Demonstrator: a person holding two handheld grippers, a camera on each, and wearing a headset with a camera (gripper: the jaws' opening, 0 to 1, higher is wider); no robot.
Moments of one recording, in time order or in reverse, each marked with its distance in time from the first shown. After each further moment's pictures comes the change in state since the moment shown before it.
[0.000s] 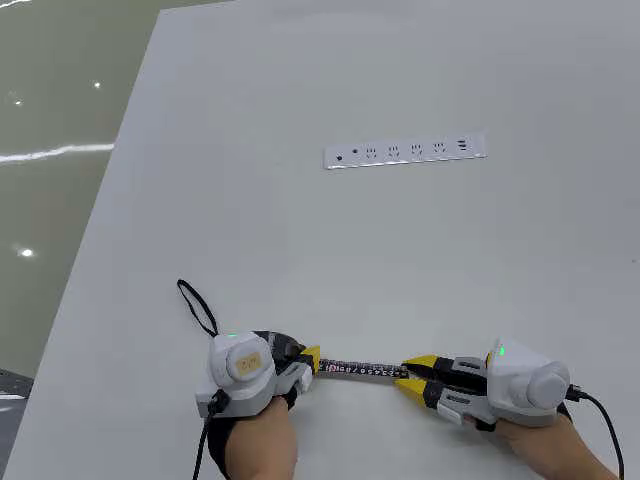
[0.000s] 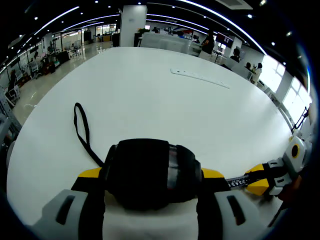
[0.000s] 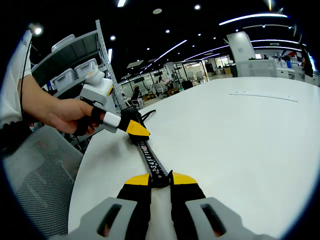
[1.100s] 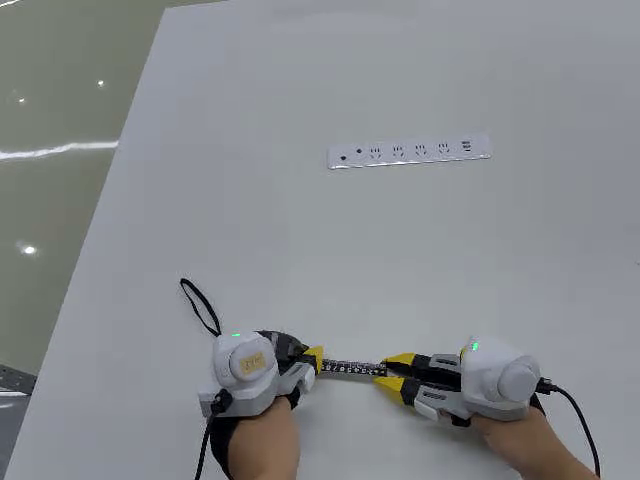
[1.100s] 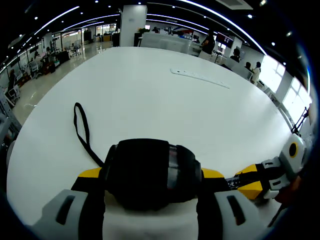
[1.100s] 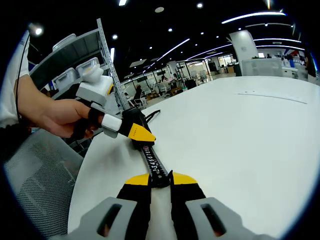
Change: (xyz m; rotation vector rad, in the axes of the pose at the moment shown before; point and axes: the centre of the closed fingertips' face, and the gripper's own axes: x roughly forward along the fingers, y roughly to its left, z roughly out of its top) left arm 0.000 0.000 0.000 -0.001 0.002 -0.001; right arm 0.030 0.012 0.006 -0.001 0.008 0.030
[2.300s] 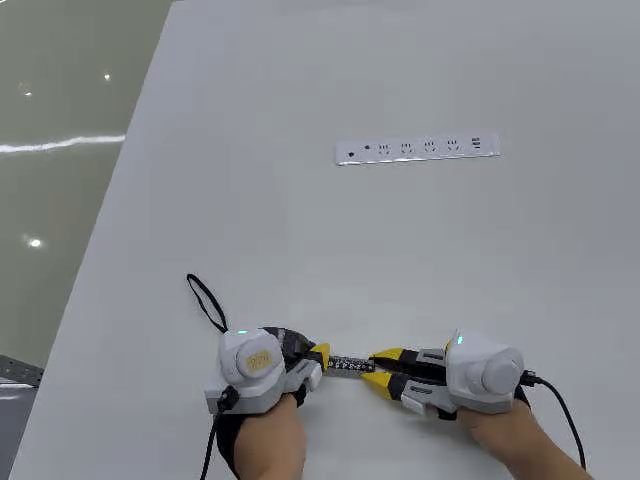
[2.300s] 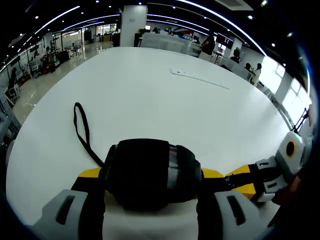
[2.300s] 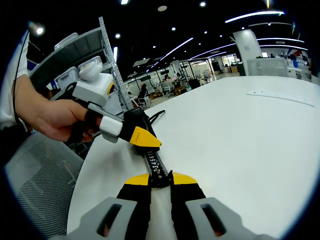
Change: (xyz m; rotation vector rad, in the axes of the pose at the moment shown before) left arm -0.001 0.000 0.000 -0.007 -0.005 -0.004; right arm 0.022 0.008 0.007 -0.008 0.007 0.033
